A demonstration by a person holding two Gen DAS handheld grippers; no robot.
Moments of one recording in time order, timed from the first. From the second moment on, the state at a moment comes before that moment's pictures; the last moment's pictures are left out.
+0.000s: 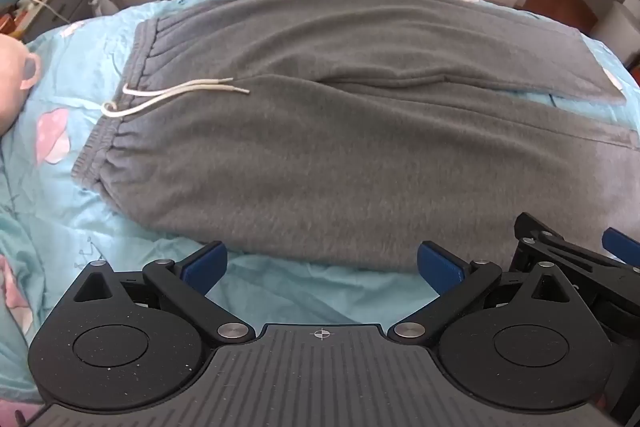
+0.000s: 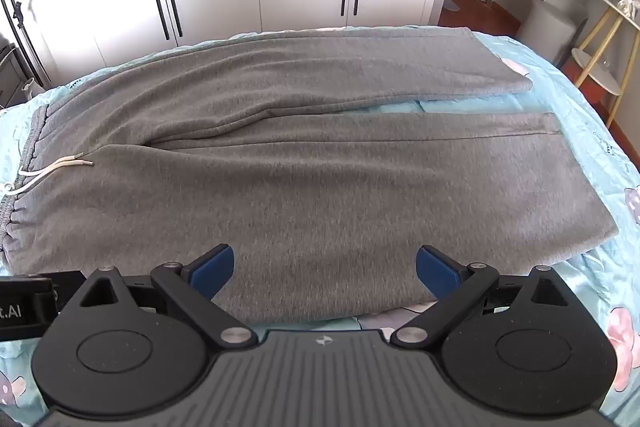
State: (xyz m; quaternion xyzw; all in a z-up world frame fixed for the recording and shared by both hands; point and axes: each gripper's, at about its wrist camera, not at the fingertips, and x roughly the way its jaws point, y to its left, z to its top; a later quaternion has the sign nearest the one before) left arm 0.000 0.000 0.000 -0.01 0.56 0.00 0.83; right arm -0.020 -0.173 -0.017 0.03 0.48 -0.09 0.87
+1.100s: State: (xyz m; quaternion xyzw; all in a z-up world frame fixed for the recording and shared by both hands) left arm 0.002 0.001 -0.007 0.00 0.56 0.01 0.83; right arm -0.021 -0.173 -0.016 0.03 0.47 -0.10 0.88
